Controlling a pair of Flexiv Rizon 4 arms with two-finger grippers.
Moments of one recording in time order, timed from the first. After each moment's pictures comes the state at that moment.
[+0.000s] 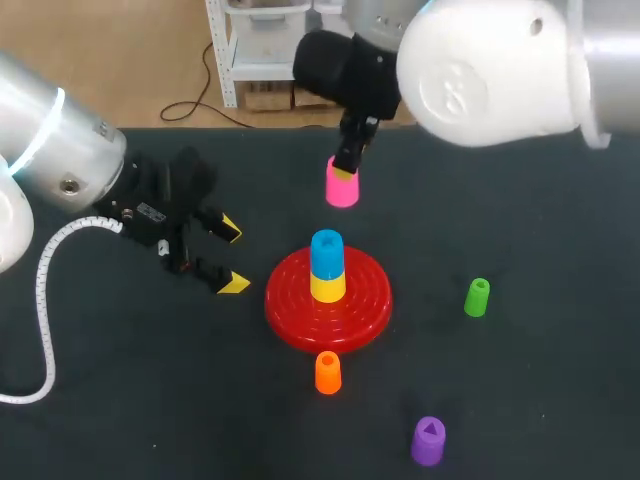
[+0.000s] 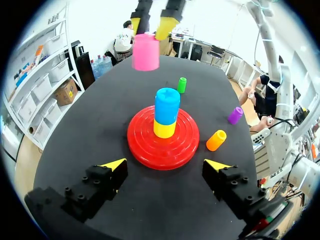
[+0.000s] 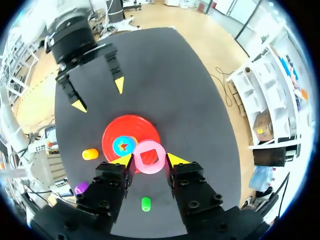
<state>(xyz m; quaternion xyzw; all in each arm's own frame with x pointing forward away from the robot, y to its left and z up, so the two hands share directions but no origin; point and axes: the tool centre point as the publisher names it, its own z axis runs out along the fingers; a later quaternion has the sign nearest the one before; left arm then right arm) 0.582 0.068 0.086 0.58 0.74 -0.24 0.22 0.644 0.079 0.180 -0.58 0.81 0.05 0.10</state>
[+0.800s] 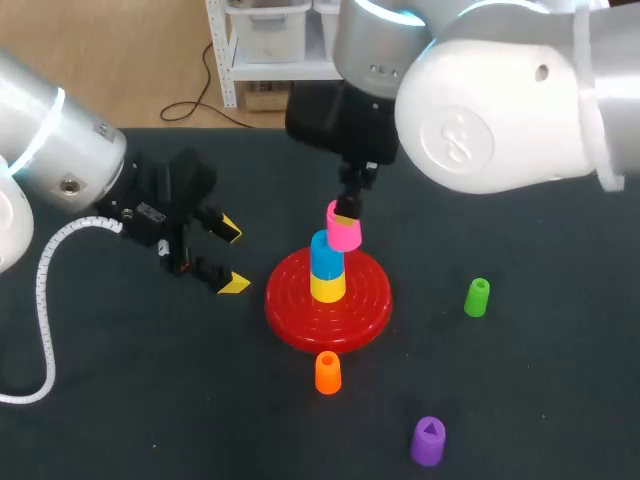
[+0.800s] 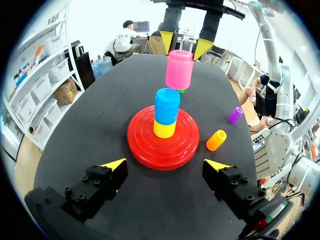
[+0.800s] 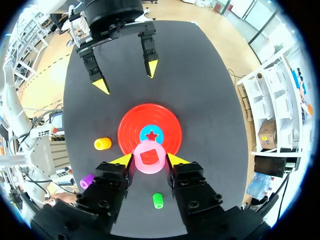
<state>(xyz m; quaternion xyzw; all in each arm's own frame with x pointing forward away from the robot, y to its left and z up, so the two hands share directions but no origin) 0.582 0.068 0.086 0.58 0.74 -0.24 0.22 0.596 0.077 0.159 -0.62 0.78 0.05 0.07</state>
